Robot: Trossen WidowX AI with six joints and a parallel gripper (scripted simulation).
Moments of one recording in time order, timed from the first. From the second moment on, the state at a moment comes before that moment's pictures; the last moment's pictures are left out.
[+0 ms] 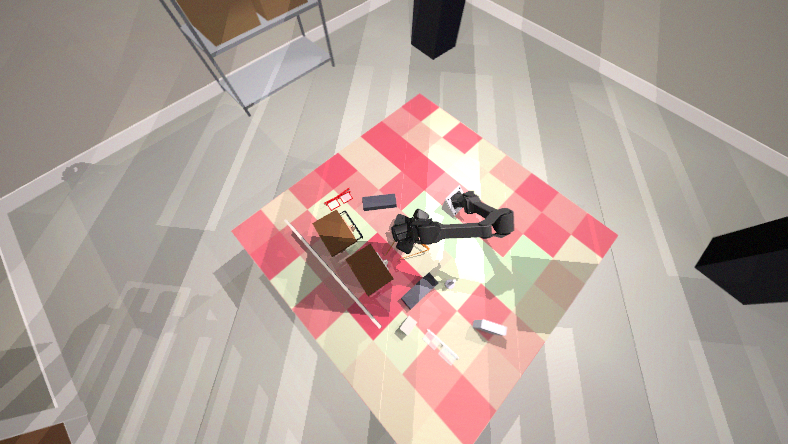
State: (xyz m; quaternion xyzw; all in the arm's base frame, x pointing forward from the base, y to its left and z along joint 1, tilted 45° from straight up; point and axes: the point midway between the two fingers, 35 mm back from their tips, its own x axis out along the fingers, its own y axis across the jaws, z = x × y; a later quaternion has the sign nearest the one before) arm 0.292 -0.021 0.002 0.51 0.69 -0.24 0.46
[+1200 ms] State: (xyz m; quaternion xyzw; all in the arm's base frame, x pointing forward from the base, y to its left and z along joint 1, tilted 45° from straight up) arm 0.284 -0.024 -0.015 0.60 0.69 -0.21 0.34
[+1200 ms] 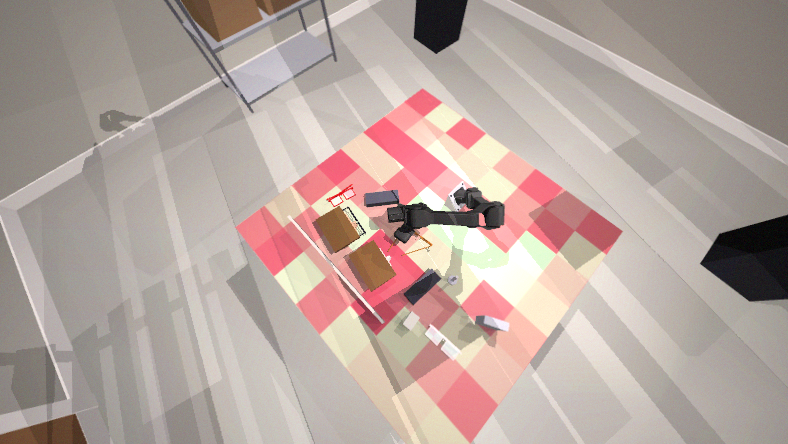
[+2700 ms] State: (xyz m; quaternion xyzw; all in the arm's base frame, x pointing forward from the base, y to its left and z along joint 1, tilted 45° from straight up) arm 0.278 0.004 -0.043 0.60 0.69 -0.21 0.33
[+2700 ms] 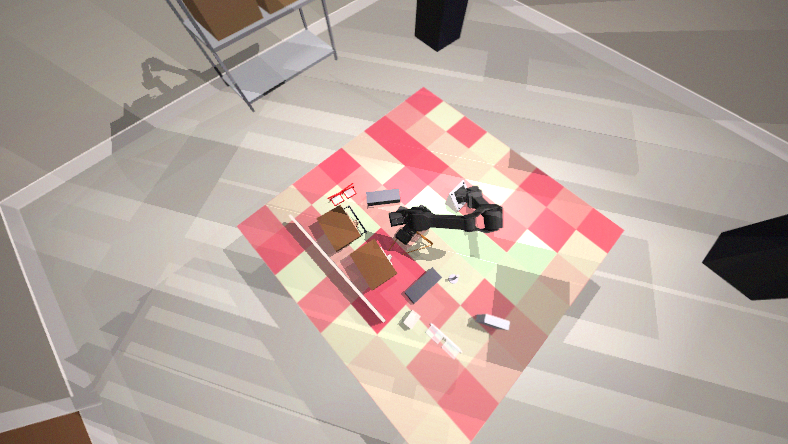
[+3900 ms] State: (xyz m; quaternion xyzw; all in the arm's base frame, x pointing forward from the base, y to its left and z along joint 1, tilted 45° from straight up) arm 0.292 -0.067 0.024 0.61 0.69 -0.22 0.33
